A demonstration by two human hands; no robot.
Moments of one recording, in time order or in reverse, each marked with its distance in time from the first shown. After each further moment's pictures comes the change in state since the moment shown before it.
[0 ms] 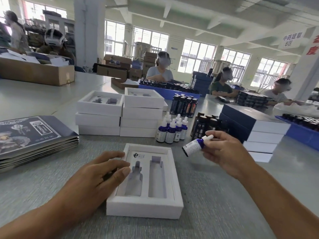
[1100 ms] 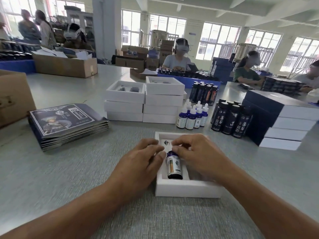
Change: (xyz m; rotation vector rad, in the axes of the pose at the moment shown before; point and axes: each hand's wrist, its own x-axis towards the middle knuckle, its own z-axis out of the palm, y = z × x) left_hand -0.011 0.037 0.026 0.100 0.005 -0.045; right_hand -0.069 0.013 0.106 -0.892 -0.321 -0.450
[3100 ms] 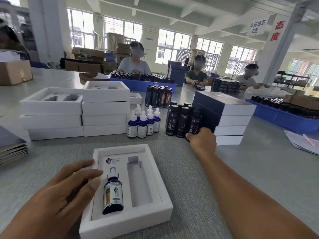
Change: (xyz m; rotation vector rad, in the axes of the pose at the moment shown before) left_hand 0.004 -0.036 0.010 -0.035 0.135 0.084; right_hand 0.053 0.192 -0.056 -0.006 0.663 0.782
